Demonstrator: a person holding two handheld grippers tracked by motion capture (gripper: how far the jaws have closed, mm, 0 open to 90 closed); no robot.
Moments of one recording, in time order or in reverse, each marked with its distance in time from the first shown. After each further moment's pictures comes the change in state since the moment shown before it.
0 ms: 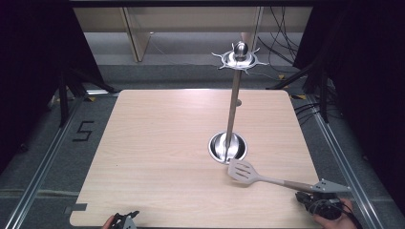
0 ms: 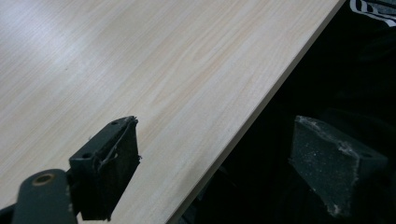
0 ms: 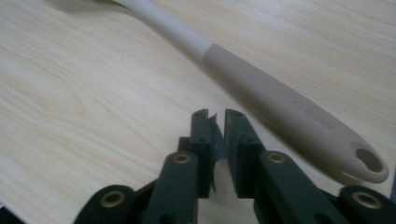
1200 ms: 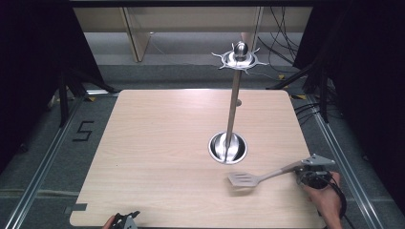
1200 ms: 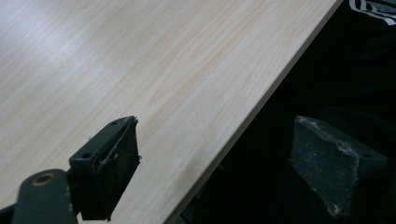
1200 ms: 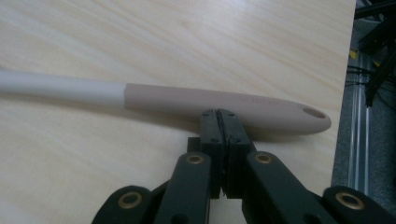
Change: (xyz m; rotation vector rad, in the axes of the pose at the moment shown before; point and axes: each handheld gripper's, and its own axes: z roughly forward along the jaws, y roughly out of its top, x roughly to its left) left arm 0.001 0.000 0.002 0.023 -0.012 0.024; right arm -0.037 0.054 0.047 -0.021 -0.176 -0.081
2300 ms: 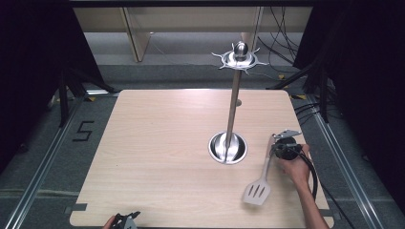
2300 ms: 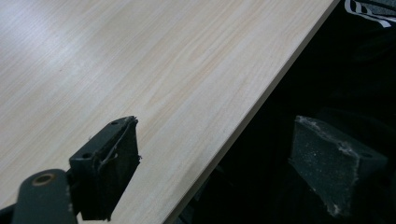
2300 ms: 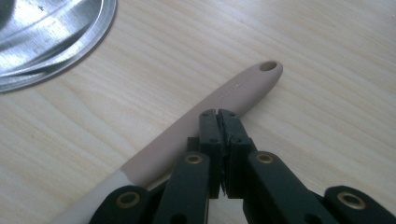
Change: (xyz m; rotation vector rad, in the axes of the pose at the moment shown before) left arm 0.000 0.001 -0.004 -0.001 -0.005 0.017; right arm 0.019 0.085 0.059 0.026 0.018 -0.017
